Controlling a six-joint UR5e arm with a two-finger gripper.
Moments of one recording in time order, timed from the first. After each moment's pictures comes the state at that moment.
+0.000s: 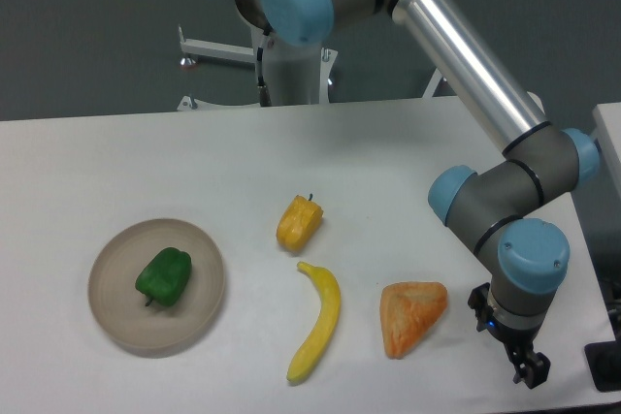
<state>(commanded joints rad) 2.36 -2.61 -0.64 -1.24 1.59 1.65</state>
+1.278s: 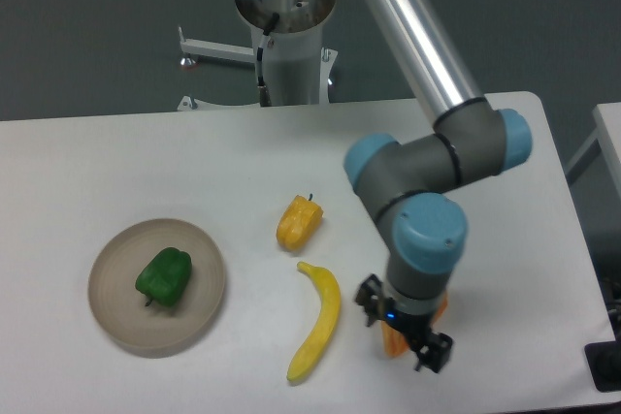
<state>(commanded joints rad) 2.16 -2.32 -0.94 -1.29 1.44 0.97</state>
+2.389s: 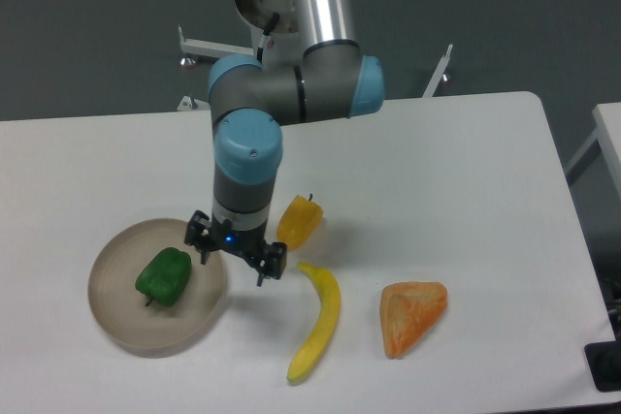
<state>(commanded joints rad) 1.94 -2.09 -1.42 -1.08 1.37 0.43</state>
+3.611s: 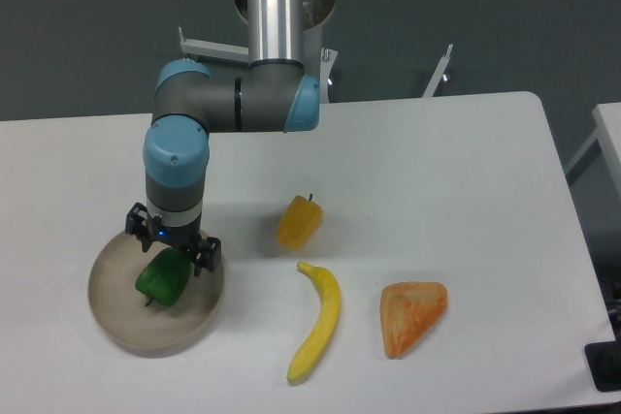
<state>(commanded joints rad) 1.85 -2.12 -1.46 -1.01 1.38 0.41</state>
